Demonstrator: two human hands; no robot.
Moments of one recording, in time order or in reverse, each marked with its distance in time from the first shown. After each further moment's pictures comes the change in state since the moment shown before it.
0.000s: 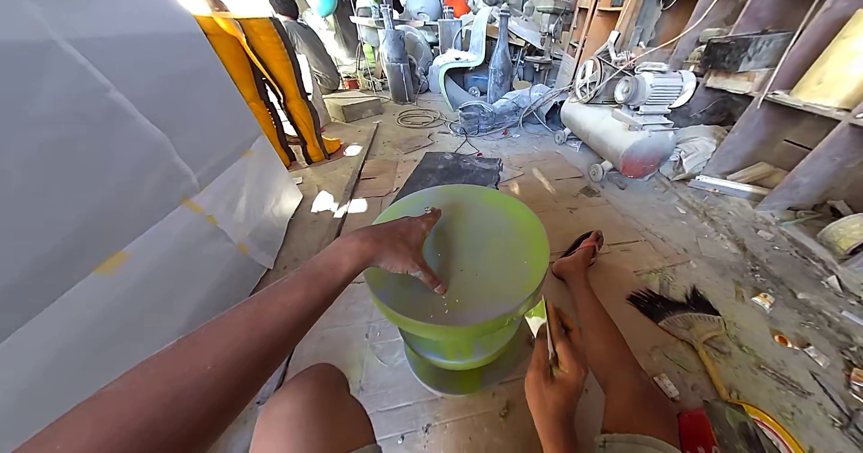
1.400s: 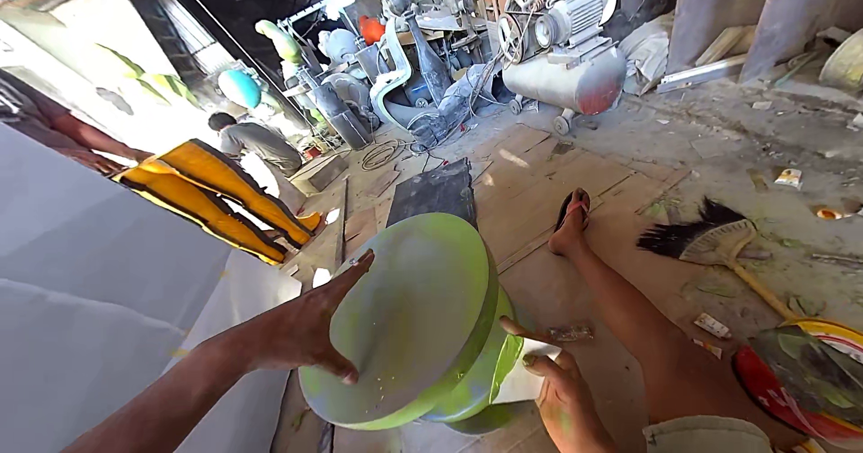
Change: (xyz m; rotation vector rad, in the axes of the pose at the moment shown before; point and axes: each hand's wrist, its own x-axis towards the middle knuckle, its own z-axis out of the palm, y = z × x) left_hand 0.024 -0.012 -0.032 0.268 -0.125 0.123; right_hand 0.008 0.034 -0.026 1.027 -0.115 0.736
